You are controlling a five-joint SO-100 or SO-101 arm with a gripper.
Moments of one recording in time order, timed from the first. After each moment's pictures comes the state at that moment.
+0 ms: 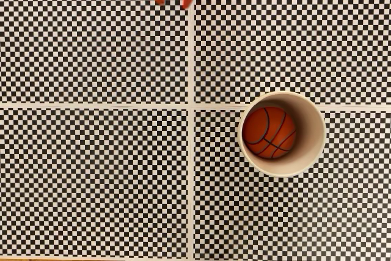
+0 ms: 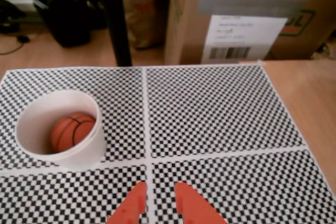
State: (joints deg) arm 8.0 163.8 116.5 80.1 -96.3
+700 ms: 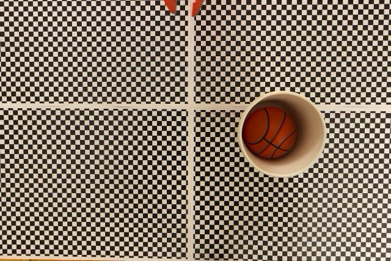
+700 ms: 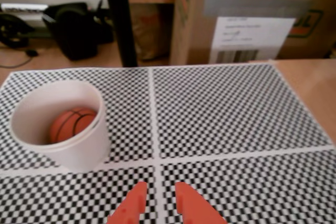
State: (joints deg) arm 5.6 185.8 140.7 73.9 -93.6
